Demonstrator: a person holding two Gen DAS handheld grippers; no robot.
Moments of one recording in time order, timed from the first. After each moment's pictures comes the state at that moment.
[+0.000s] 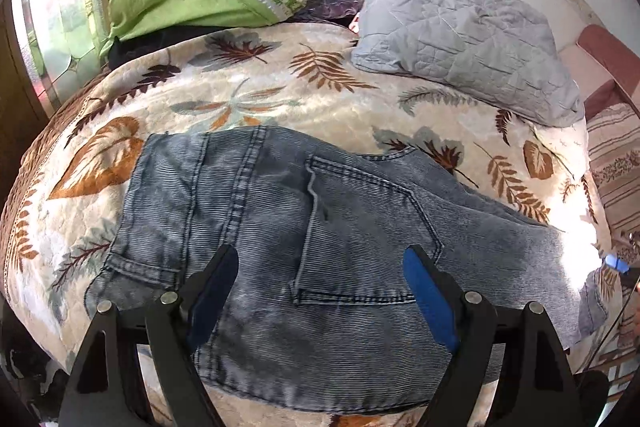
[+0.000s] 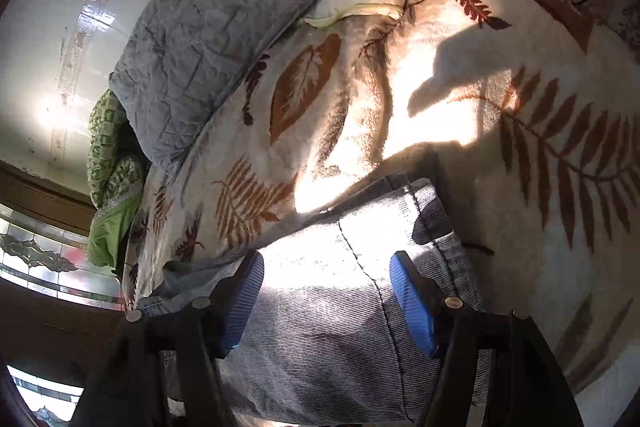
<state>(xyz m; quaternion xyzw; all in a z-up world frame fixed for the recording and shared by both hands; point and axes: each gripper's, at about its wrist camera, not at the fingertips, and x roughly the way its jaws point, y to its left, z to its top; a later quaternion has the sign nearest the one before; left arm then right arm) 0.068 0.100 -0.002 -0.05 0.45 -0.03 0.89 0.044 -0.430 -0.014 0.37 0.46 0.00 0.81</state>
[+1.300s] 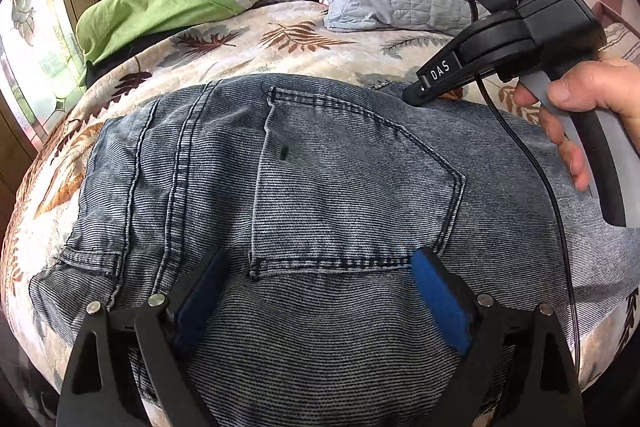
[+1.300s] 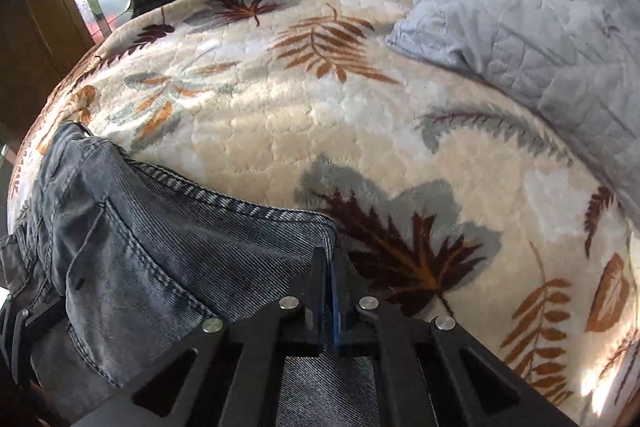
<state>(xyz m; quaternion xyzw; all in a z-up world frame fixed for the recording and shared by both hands) 0.056 0.076 -0.062 0.05 0.44 -0.04 0.90 0.232 -0.036 -0.051 -0.12 0.52 0.20 0.82</state>
